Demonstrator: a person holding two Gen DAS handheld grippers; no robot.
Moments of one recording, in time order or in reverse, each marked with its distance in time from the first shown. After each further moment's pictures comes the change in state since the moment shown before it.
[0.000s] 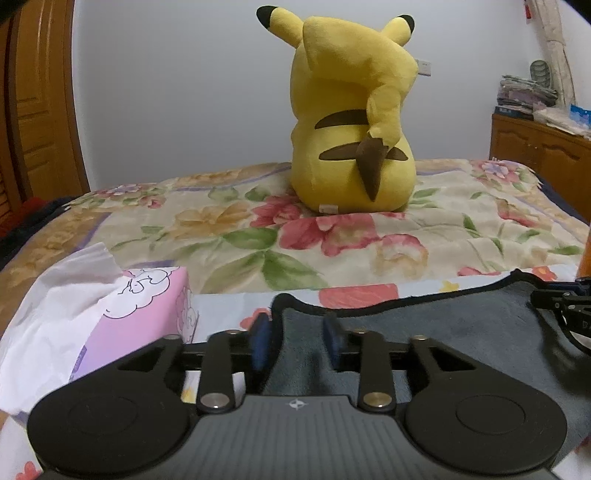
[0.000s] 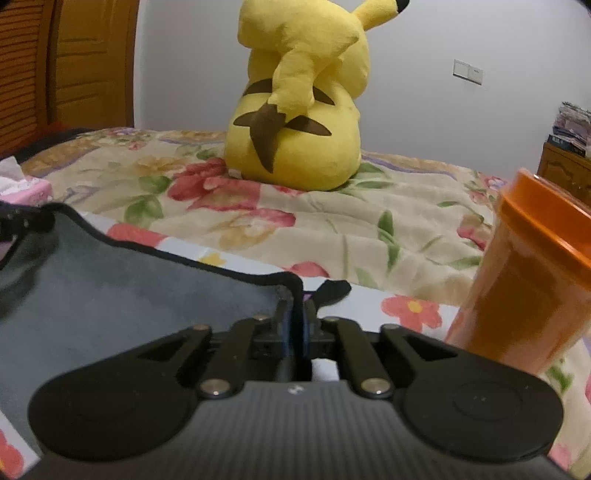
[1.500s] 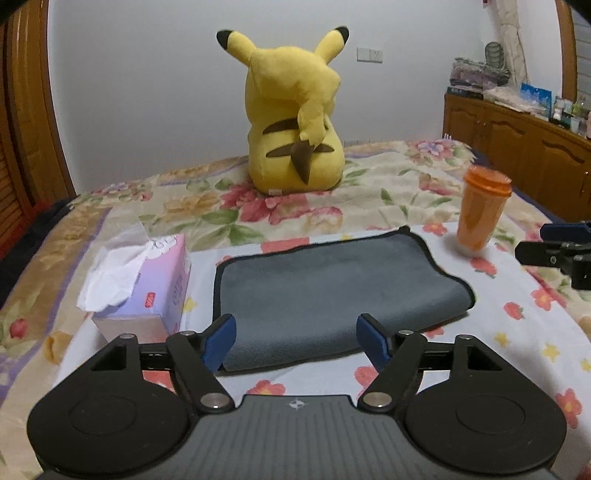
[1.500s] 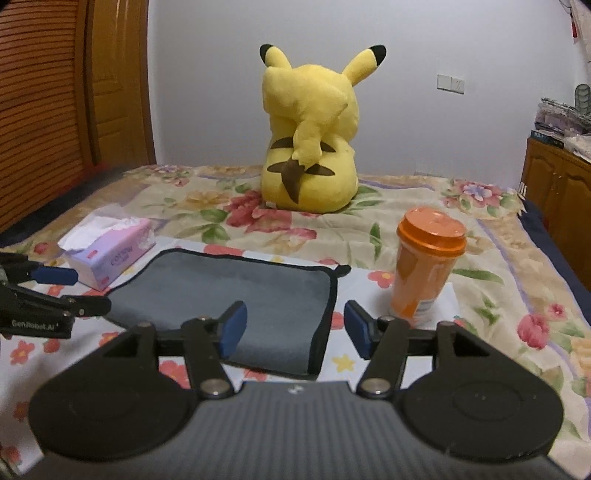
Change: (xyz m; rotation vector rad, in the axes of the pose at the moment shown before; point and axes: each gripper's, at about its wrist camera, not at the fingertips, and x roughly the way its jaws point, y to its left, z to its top) left arm -0.172 -0.039 -0.019 0.064 0.070 -0.084; right arm -0.184 0.018 -0.003 0.079 -0.039 0.045
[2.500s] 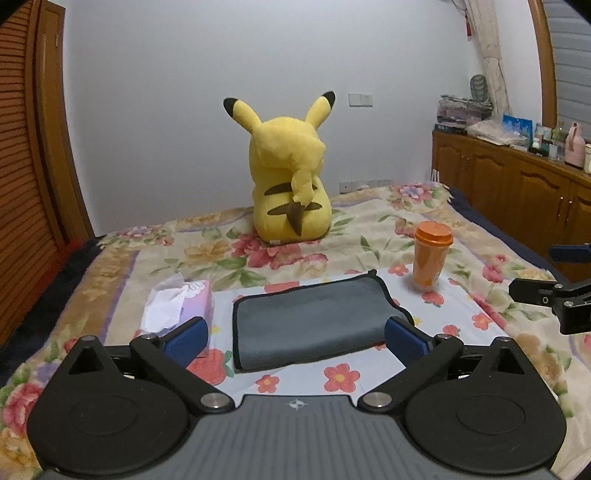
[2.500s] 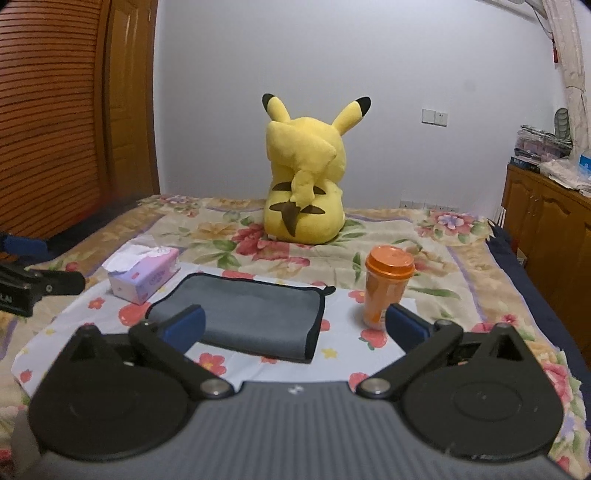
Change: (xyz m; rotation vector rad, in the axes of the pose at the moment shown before) left arm -0.156 -0.022 0.015 0.008 -0.109 0.020; right arm -0.117 0.010 0.008 0.000 -0.083 -0.023
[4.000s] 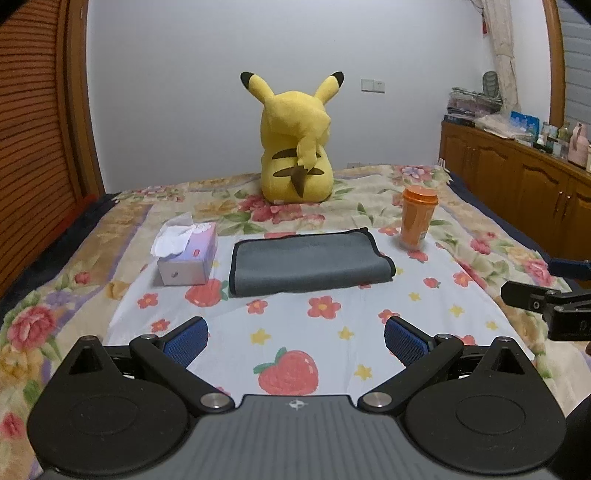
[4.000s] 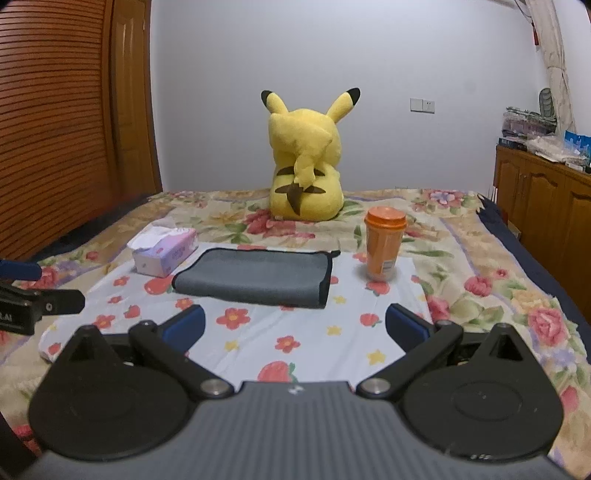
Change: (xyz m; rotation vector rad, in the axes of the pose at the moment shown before) left arm -0.054 -0.025 -0.075 -0.079 0.061 0.022; right arm -0.052 0.020 -0.061 0.058 0.008 -0.002
